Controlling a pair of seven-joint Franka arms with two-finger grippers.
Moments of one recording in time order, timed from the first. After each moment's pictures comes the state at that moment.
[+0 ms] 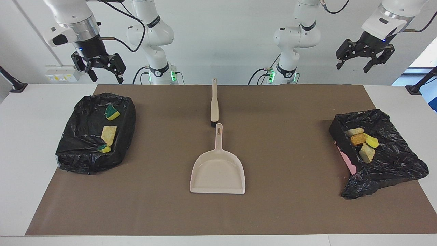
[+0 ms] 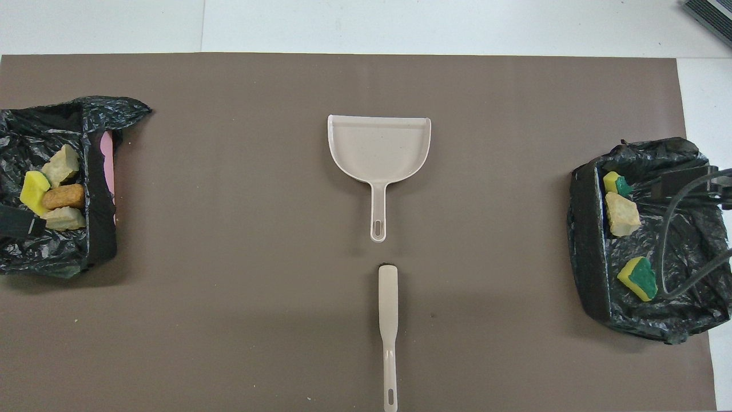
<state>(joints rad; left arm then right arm) -0.04 -0.05 -0.04 -1.39 -0.03 1.30 0.15 0.02 -0.10 -0.05 -1.60 0.02 1.57 0.11</state>
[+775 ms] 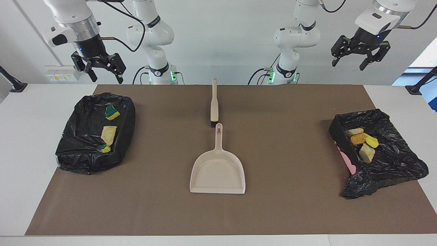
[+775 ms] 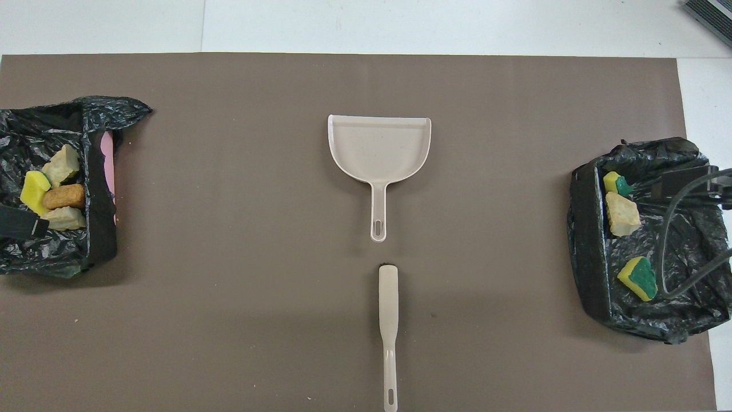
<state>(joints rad) -0.03 -0.05 -0.04 -1.39 -0.03 1.30 0.15 0.02 -0.10 -0.05 -1.60 0.02 1.57 0.11</state>
